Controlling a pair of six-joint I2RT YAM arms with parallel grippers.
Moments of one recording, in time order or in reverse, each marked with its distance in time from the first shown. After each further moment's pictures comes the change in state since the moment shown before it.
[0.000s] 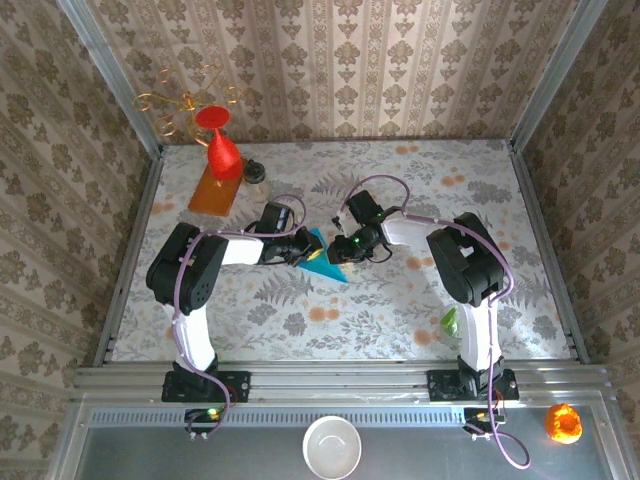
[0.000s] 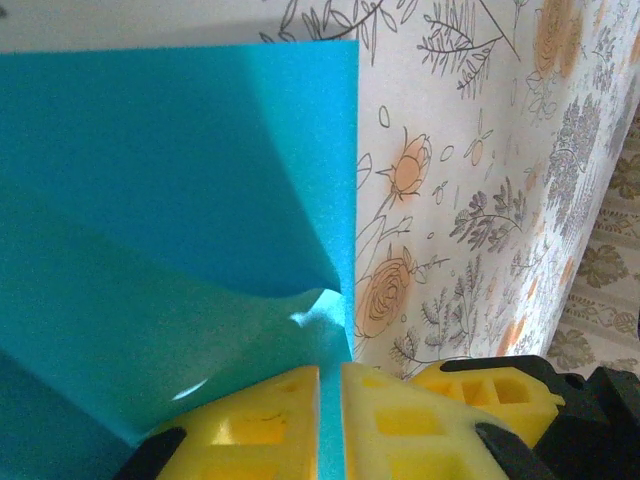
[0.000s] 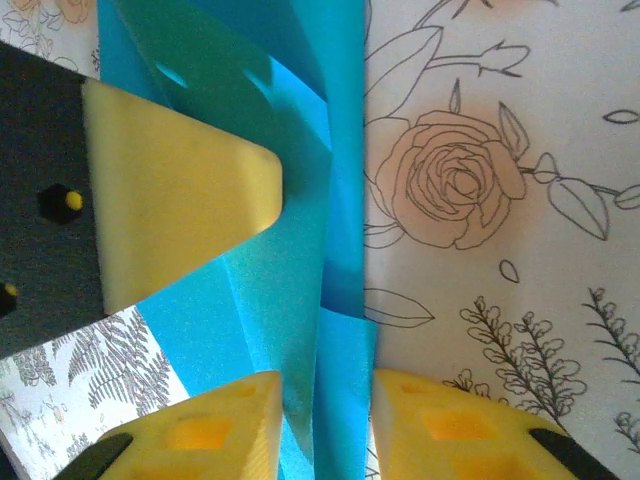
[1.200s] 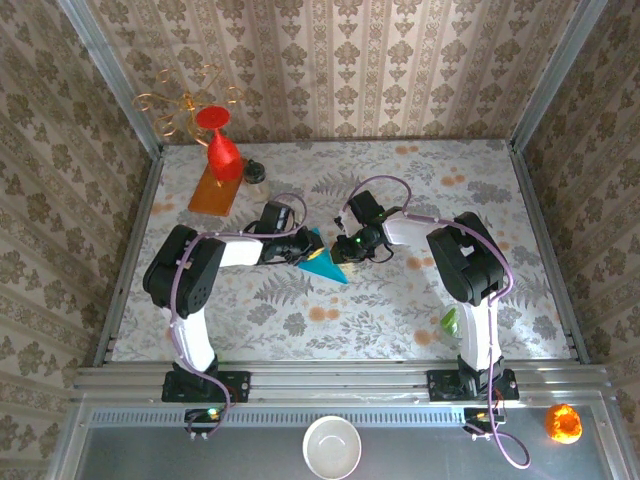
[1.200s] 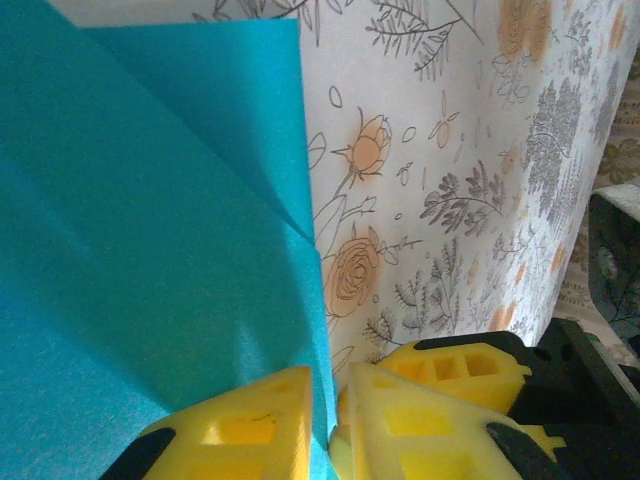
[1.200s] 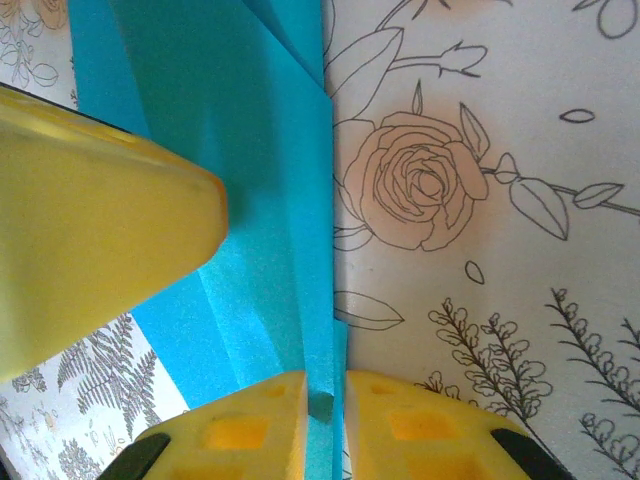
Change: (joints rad) left arm -0.008 -0.031 -0.008 -0.003 0.002 0.018; right arm -0.010 0.006 -0.009 0.011 0.000 0.004
